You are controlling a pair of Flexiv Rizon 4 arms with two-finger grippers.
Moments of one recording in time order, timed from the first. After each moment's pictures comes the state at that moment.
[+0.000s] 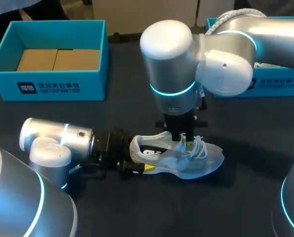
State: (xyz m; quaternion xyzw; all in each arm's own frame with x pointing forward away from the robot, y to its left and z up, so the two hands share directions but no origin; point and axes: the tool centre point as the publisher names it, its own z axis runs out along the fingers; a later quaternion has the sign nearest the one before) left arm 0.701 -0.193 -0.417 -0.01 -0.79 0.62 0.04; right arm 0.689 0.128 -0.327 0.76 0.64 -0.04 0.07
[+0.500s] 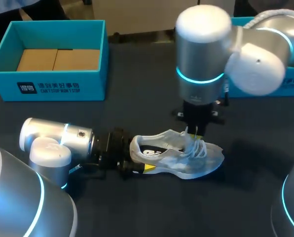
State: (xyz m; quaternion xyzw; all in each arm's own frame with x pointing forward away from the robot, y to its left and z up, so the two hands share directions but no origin) left arm 0.701 -0.193 -0.417 -0.01 -0.79 0.62 0.04; right arm 0.696 0.092 -0.309 0.82 0.57 -0.01 0.03
